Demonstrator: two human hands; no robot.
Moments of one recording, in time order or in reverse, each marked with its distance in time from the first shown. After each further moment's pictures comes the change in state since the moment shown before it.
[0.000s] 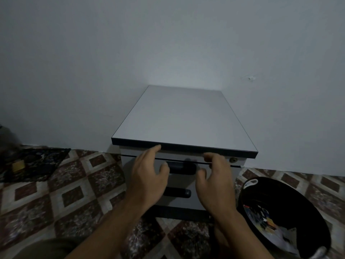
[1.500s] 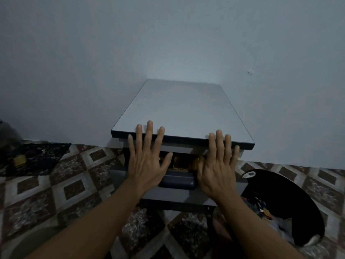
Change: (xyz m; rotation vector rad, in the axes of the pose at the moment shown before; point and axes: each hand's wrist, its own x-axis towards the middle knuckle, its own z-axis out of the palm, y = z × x) left_hand 0.028 -0.049 0.027 0.683 0.068 0.352; right_hand 0.014 0.055 0.019 -0.555 0.017 -0.200
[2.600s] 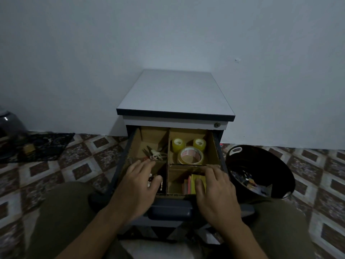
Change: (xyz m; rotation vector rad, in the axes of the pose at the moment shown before) left_hand -0.150 0.032 -0.113 -0.451 -0.356 -0.111; right_hand -0.149 -0.022 -0.108 0.201 -0.351 0.176
